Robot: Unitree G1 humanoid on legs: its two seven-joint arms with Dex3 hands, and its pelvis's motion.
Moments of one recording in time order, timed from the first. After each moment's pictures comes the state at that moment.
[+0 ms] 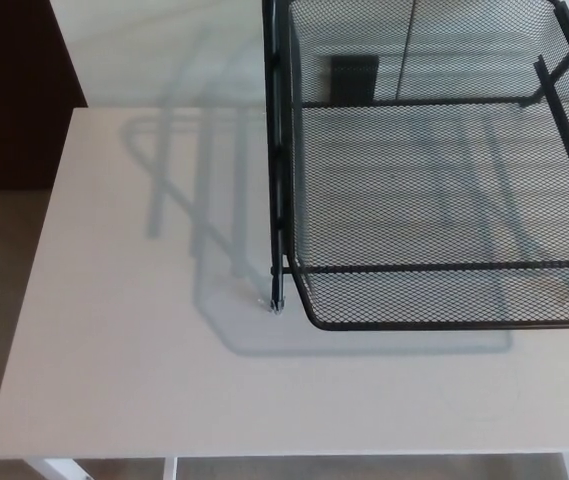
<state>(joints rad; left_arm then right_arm) 0.17 0.70 0.29 0.89 -0.10 0.10 -0.31 0.04 -1.14 -0.18 0.39 -0.69 -0.24 -0.47</state>
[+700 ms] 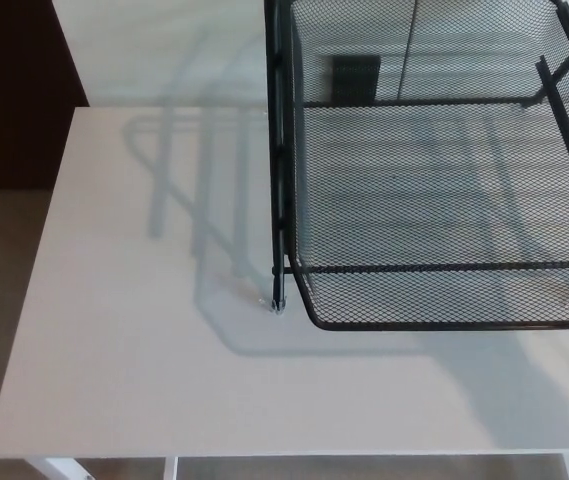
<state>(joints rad) 0.15 0.71 0.29 0.93 -0.09 0.09 -0.29 -0.32 -1.07 -0.17 -0.15 -0.66 -0.24 -0.29</state>
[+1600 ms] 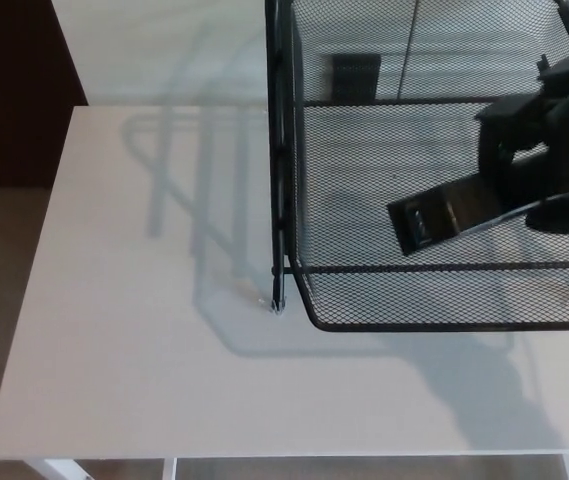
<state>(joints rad) 0.15 0.71 0.27 0.93 -0.09 0.09 -0.29 -0.46 -0.87 0.28 -0.05 -0.63 -0.29 0.12</state>
